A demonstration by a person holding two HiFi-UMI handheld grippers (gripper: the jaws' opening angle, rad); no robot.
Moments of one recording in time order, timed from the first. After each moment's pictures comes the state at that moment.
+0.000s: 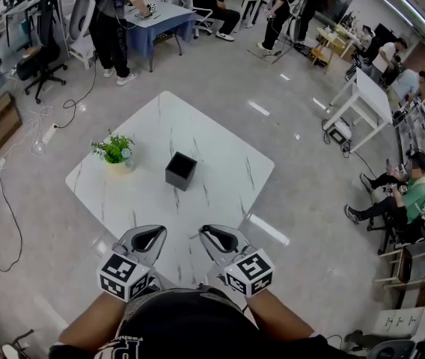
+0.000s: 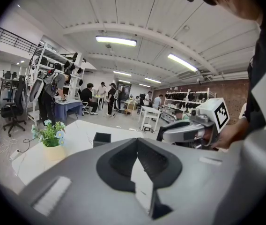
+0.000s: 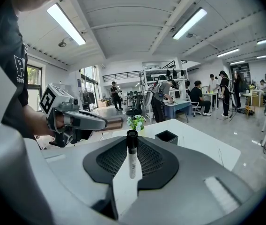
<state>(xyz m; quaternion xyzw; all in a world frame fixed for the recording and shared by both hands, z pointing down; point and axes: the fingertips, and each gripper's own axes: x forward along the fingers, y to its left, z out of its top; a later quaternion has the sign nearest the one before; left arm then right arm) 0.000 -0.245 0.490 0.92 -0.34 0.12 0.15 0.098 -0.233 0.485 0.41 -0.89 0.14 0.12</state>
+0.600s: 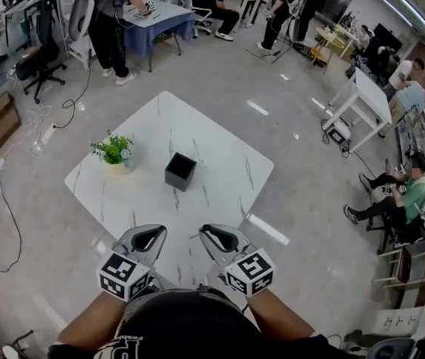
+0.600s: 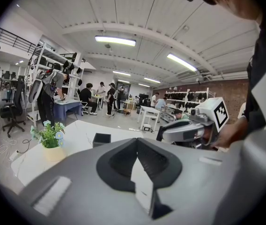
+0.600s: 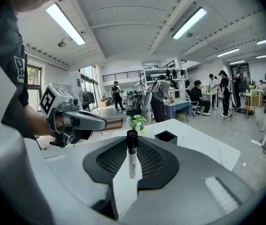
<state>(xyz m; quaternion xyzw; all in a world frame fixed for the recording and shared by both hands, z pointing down) -0.001 -0.249 0.487 0.92 -0.34 0.13 0.15 0.098 -0.238 0.482 0.41 -0.89 0.14 0.13</state>
